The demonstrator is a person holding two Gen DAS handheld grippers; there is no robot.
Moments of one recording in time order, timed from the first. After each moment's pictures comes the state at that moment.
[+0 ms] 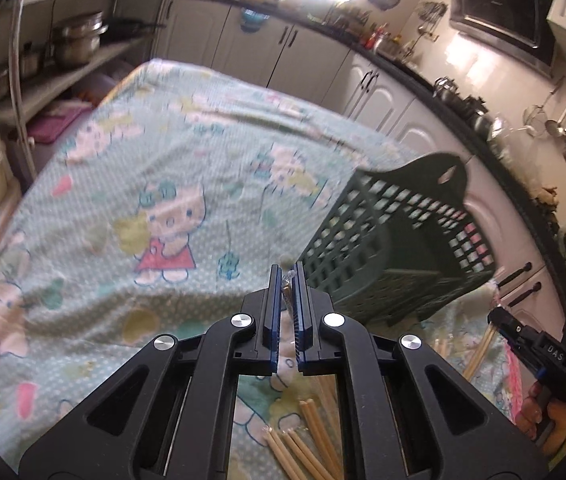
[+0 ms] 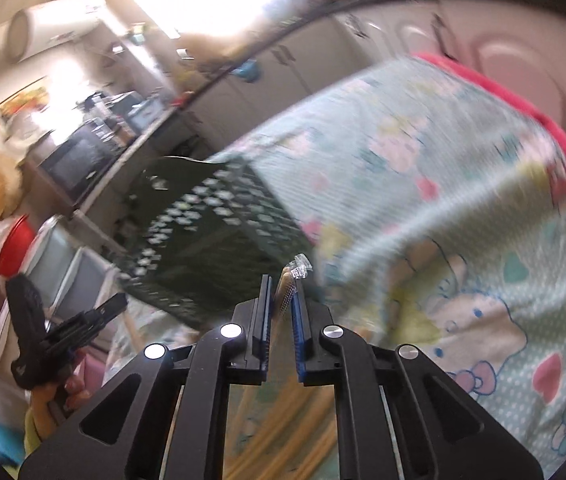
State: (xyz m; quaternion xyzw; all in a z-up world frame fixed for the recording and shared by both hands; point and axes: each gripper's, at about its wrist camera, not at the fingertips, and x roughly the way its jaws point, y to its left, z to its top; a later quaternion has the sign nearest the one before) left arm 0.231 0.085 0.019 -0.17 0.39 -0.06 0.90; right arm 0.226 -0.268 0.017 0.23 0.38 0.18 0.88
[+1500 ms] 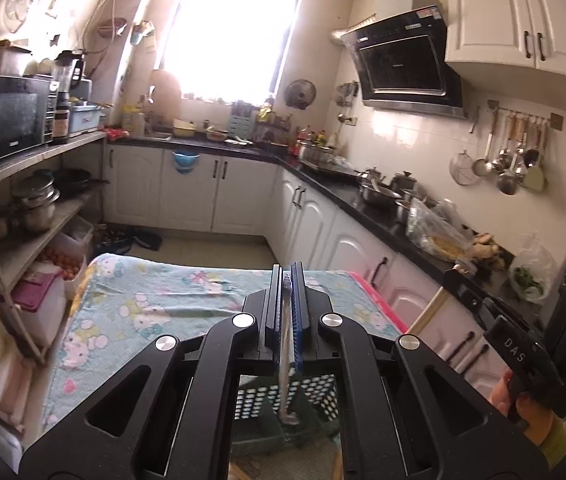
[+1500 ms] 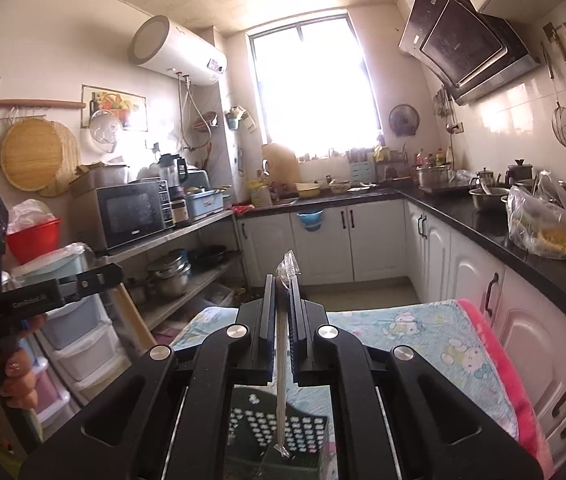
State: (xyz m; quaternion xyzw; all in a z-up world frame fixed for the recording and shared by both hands) left arm 0.228 0.024 0.209 -0.09 0.18 -0.11 0.97; right arm 0.239 -0.238 0.195 0.06 0.10 0.21 0.97
